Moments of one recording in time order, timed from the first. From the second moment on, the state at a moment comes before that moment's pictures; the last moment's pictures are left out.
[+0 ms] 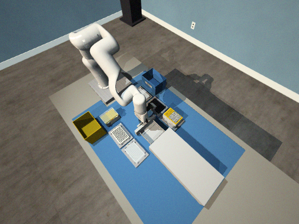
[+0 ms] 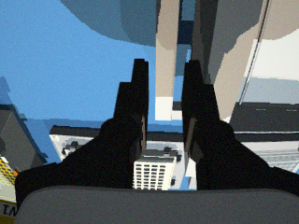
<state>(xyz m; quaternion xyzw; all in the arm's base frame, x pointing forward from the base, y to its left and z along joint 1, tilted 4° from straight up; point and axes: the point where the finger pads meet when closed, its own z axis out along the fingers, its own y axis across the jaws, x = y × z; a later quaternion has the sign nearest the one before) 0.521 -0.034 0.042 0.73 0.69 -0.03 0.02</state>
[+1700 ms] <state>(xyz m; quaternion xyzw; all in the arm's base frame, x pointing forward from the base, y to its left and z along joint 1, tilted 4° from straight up) 0.536 -0.036 0.033 0.73 0.69 -0.01 0.04</state>
